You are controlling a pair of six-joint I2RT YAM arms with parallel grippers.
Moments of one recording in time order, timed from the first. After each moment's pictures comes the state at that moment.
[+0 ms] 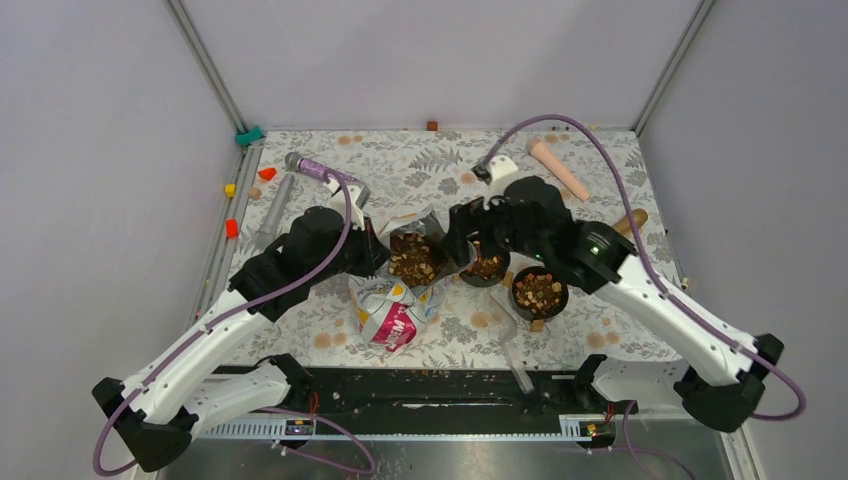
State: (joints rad) left arm -0.73 0.92 1.01 -0.62 -0.01 -0.50; right arm 0.85 1.12 1.31 -0.68 0.05 0.35
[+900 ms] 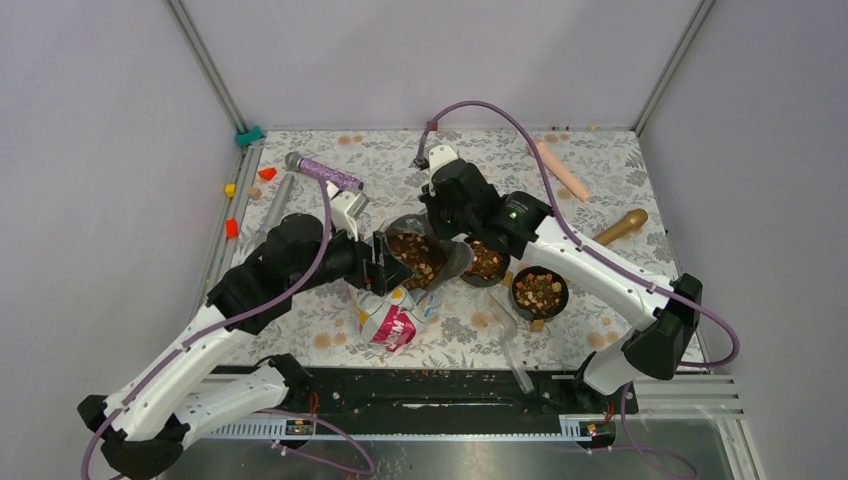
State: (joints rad) left arm -0.74 0.84 1.04 -0.61 0.18 -0.46; right arm 0.92 1.54 1.55 -0.68 0.22 0.22
